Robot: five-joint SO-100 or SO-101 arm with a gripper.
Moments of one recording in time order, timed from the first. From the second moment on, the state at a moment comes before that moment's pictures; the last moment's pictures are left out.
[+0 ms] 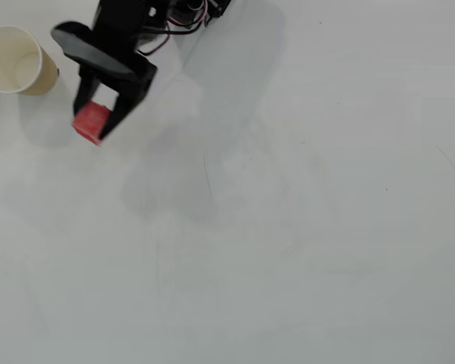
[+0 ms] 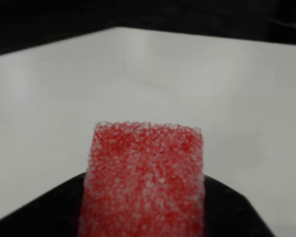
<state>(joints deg) 38.1 157.9 156.1 26.5 88.5</state>
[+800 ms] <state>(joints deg) 59.1 166.4 156.4 29.9 88.5</state>
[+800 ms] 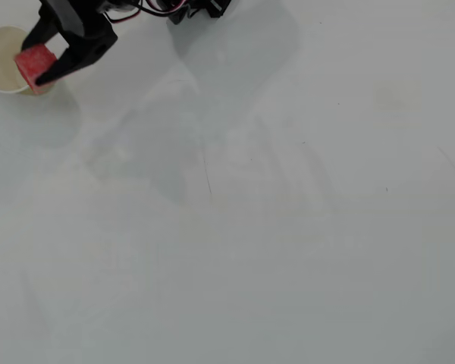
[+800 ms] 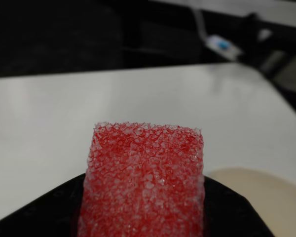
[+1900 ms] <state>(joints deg) 68.6 142.6 138.6 29.0 88.5</state>
